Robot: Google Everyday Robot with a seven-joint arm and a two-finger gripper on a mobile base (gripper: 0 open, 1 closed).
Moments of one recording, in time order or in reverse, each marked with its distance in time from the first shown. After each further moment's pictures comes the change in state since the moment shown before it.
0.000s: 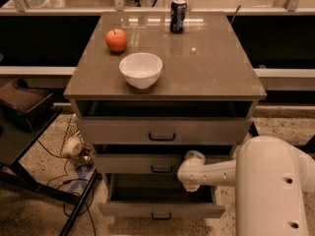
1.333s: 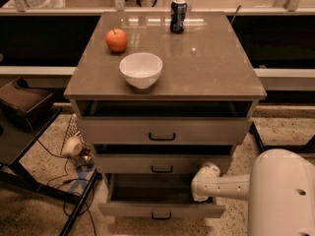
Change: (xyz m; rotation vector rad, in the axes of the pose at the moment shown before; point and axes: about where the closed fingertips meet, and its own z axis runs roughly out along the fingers) arm 0.026 0.033 0.039 0.001 -0.101 0.000
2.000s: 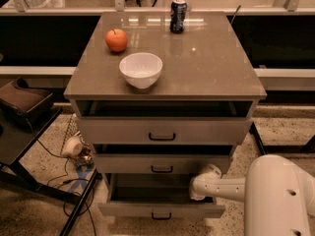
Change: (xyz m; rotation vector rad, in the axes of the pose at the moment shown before) arm -0.011 -0.015 0.033 0.036 -0.101 0.023
